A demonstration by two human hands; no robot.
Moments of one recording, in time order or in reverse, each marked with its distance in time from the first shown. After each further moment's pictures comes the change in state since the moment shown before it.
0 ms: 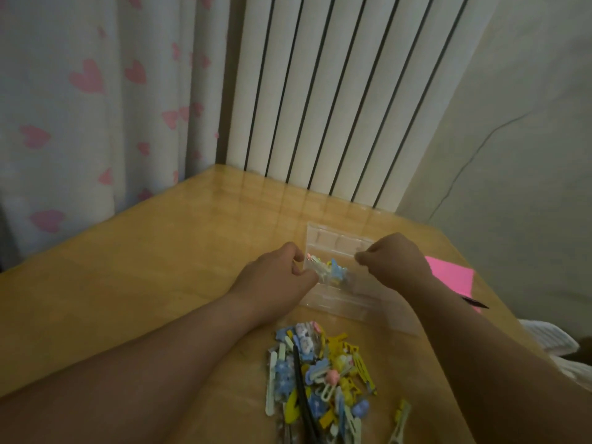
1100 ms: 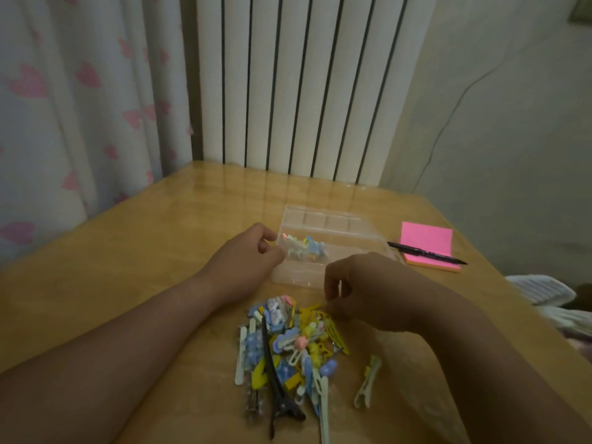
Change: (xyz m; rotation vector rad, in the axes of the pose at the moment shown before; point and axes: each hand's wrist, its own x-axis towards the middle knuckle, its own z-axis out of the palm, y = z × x) left_hand -0.001 0.004 -0.005 -0.066 0.034 0.020; right_hand -0.112 0.004 -0.037 -0.204 -0.380 -0.460
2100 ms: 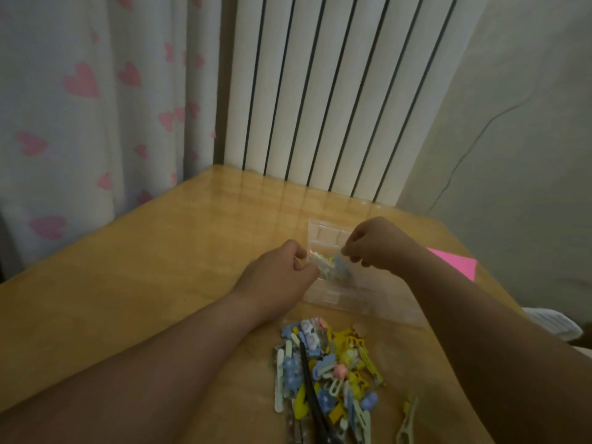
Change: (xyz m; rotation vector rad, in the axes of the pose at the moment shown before) left_hand 0.003 -0.007 0.004 0.023 -0.035 -0.015; right_hand 0.113 0.008 -0.025 0.335 0.187 0.370
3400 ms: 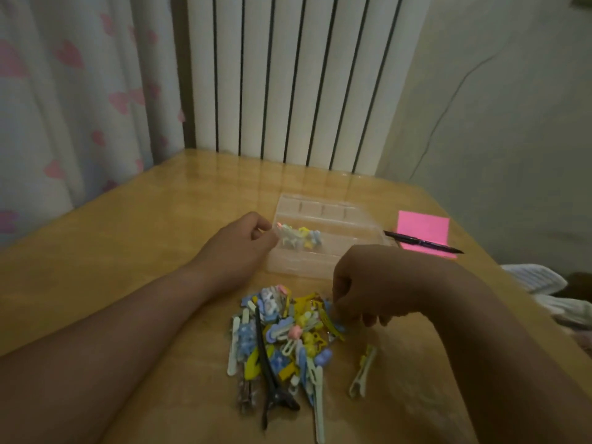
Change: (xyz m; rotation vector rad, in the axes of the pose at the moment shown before) left_hand -0.002 0.004 -0.002 -0.014 0.045 0.030; right_hand -0.119 0.025 -0.017 -0.303 -0.451 -0.146
